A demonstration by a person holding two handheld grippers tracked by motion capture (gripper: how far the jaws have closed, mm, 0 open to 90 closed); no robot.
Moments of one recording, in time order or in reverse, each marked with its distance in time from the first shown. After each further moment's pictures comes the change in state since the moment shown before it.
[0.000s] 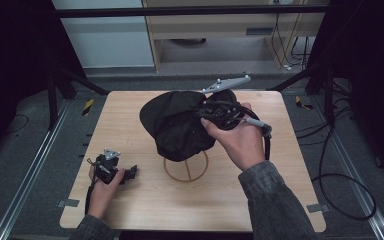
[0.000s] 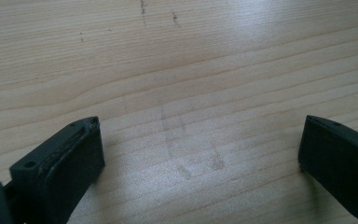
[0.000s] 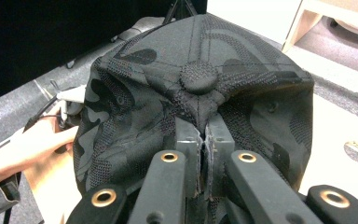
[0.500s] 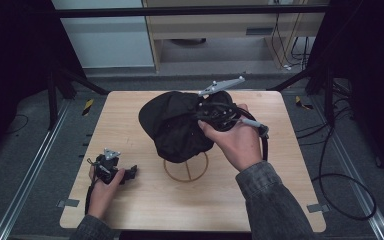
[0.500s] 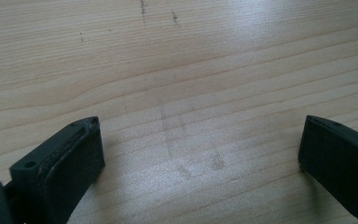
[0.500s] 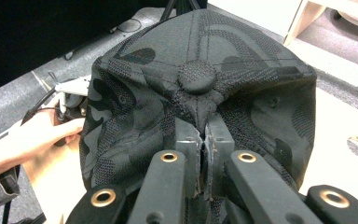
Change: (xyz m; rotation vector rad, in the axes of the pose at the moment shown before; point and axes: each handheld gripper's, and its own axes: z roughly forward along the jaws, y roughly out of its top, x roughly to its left) left arm 0.000 0.000 0.000 0.000 0.000 0.000; right arm 0.004 0.000 0.006 0.034 -0.004 -0.012
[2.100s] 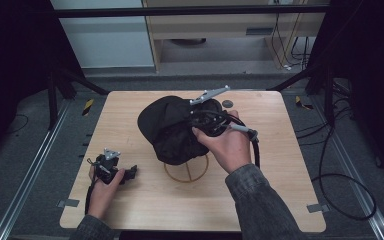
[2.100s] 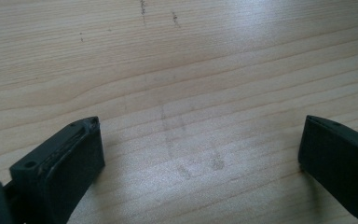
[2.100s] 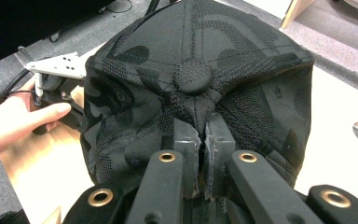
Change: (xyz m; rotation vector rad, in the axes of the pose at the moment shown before) left arm 0.000 0.000 0.000 0.000 0.000 0.000; right arm 0.003 -0.013 0.033 0.067 -0.031 -0.007
